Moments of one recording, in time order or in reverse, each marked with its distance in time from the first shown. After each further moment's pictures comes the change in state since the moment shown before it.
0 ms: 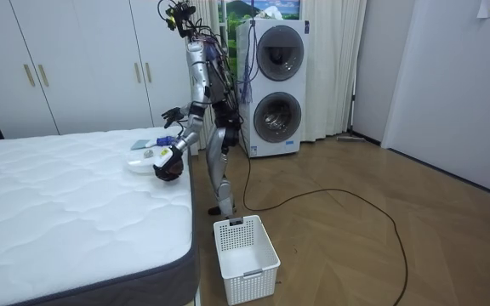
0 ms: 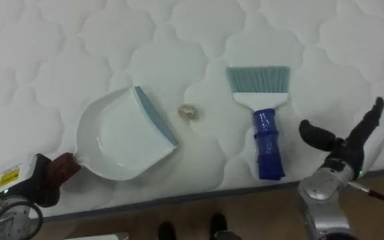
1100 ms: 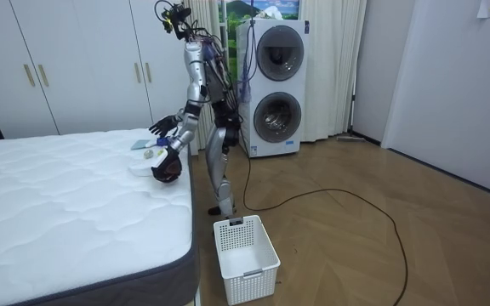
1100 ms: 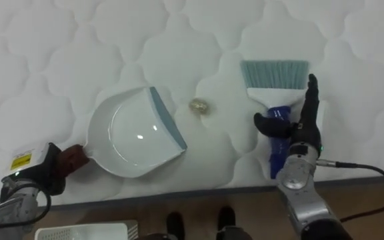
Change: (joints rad) left arm -0.085 -0.001 -0.069 -0.001 0.049 0.064 -0.089; right arm -0.058 0.003 0.168 0.052 -0.025 0.006 0.191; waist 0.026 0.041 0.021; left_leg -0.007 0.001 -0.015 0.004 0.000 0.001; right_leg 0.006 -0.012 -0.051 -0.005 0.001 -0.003
